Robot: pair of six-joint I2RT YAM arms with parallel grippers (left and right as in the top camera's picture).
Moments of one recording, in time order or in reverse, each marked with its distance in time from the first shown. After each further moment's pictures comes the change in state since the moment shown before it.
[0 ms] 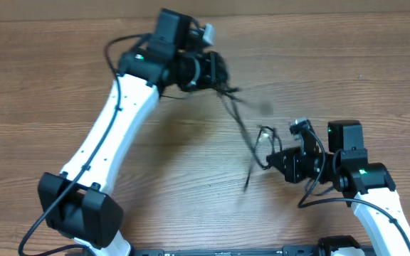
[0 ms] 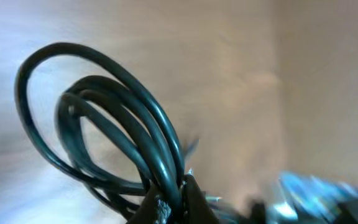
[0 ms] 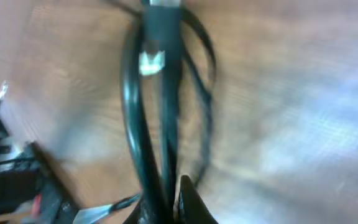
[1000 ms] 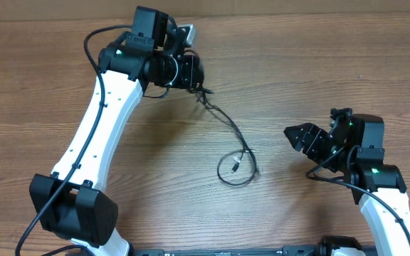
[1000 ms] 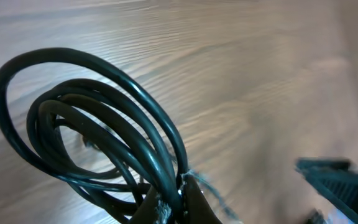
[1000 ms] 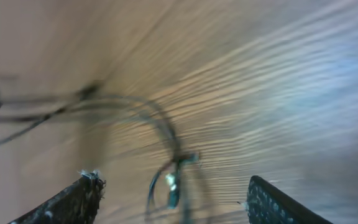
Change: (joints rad) left arm 0.073 -0.008 0.000 -0.089 -0.024 0.345; right arm -0.146 0.000 0.000 0.176 0.192 0.542
